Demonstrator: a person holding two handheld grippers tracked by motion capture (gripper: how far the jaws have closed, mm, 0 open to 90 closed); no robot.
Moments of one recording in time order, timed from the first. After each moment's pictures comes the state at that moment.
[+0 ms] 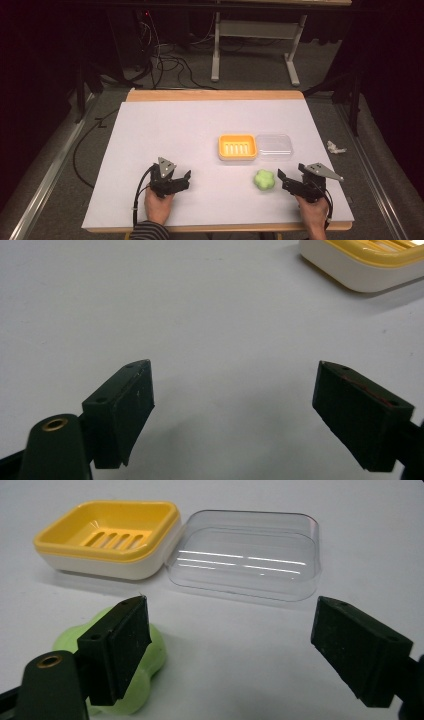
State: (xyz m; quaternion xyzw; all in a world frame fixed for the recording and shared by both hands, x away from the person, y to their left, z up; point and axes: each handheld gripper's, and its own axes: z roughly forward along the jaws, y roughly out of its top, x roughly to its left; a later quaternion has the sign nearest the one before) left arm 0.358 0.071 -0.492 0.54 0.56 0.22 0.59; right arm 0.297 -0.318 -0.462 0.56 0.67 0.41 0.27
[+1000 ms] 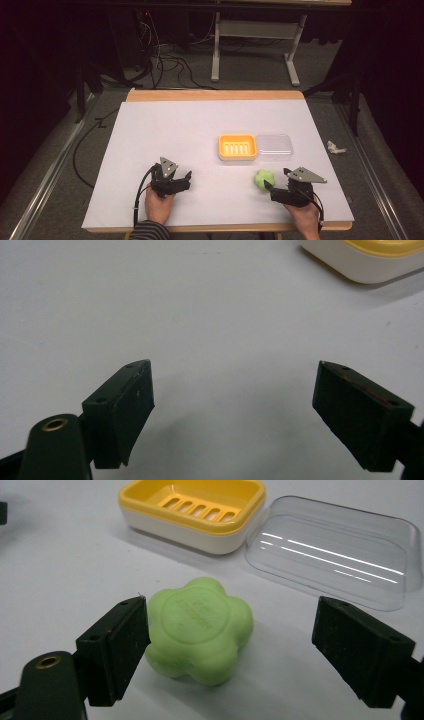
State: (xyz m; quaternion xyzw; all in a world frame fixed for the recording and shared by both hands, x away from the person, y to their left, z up) left arm 0.359 0.068 -0.493 0.55 0.56 0.23 0.58; right arm 0.287 -0.282 -0.458 0.48 0.74 0.39 0.24
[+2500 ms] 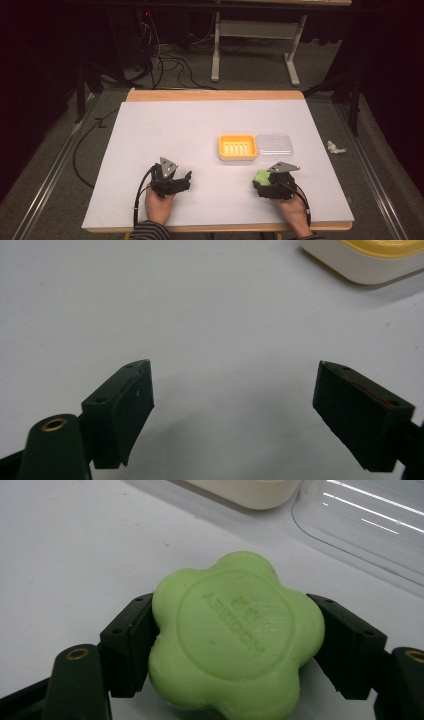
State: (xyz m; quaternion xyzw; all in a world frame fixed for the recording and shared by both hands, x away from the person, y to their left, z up) left arm 0.359 0.068 -0.493 0.55 0.55 0.23 0.58; right arm 0.320 -0.252 -0.477 0.48 0.80 0.30 0.19
